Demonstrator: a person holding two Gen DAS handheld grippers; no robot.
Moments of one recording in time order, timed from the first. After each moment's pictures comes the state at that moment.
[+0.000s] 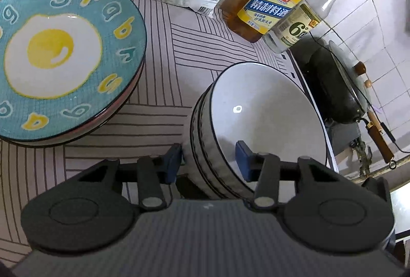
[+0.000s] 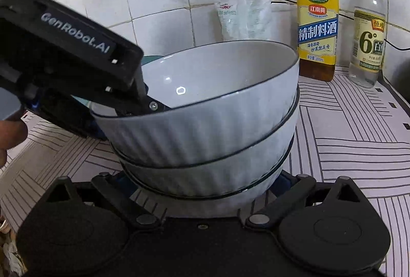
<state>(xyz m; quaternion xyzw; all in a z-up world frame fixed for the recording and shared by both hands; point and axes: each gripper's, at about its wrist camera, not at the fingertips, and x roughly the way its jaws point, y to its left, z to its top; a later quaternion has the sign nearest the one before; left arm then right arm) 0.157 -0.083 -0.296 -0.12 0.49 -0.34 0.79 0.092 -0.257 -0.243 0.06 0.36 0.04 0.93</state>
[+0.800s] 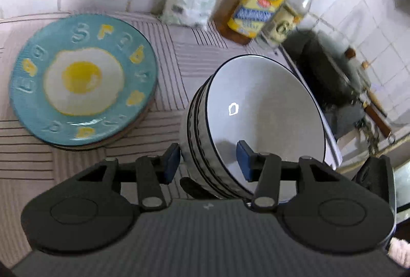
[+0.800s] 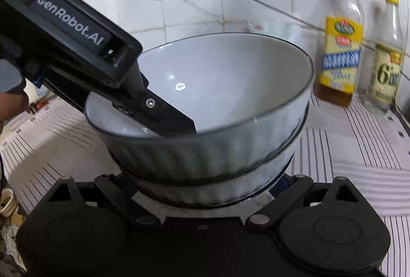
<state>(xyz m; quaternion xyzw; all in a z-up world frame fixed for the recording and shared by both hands) 0.125 -0.045 -0.237 -0.06 0.46 -0.34 0.82 0.080 -0.229 -0.214 0.03 0.33 0.09 0.94</state>
